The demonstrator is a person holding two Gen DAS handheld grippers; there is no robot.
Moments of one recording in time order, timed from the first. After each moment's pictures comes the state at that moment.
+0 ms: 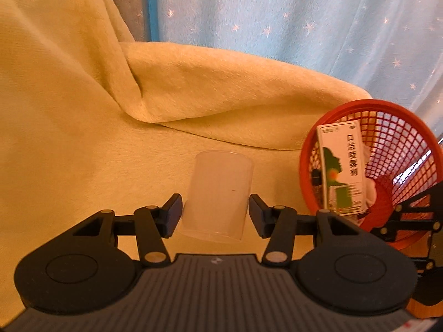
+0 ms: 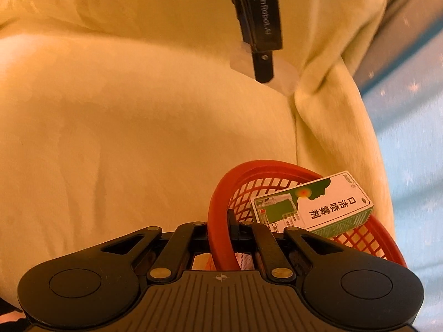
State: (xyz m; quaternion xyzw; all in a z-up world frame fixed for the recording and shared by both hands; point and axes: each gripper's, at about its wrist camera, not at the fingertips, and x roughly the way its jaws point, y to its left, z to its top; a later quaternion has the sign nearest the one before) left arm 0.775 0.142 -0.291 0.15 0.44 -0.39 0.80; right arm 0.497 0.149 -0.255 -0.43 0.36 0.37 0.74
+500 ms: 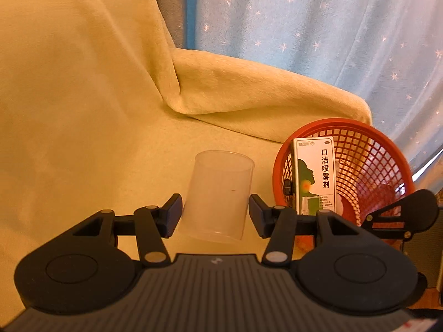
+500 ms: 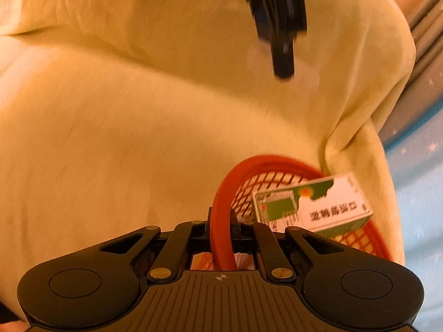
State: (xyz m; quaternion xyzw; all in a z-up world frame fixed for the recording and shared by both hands) left arm 0.731 0.229 -0.242 0.12 0.44 -0.35 0.82; right arm 0.445 0.182 -0.254 -0.43 0.30 0.43 0.73
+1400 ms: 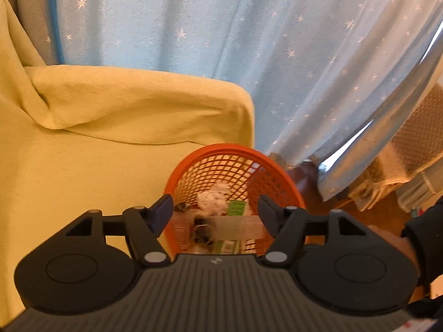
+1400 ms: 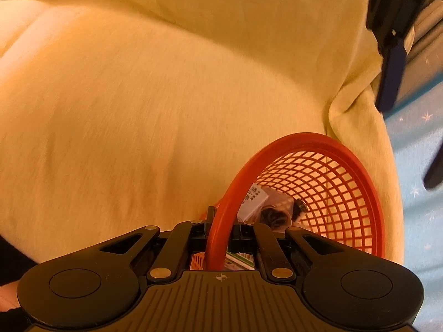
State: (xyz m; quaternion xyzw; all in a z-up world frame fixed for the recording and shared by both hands) left arm 0.637 0.077 -0.208 0.13 0.46 -0.49 0.73; right arm 0.405 0.122 -0.270 -0.47 0.32 0.42 0.71
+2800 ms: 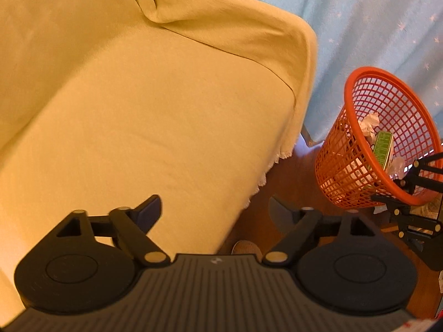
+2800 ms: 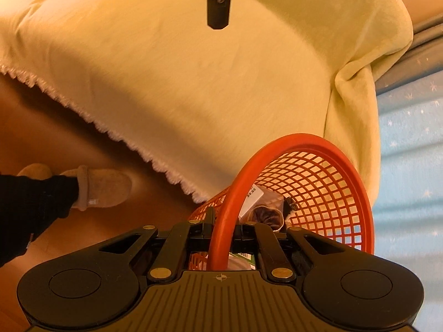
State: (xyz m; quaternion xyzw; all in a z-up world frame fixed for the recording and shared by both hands) left arm 0.392 0.107 -0.234 0.09 0.53 -0.20 0.82; right arm 0.238 -0.096 -0.250 -0.57 0.31 0.41 0.64
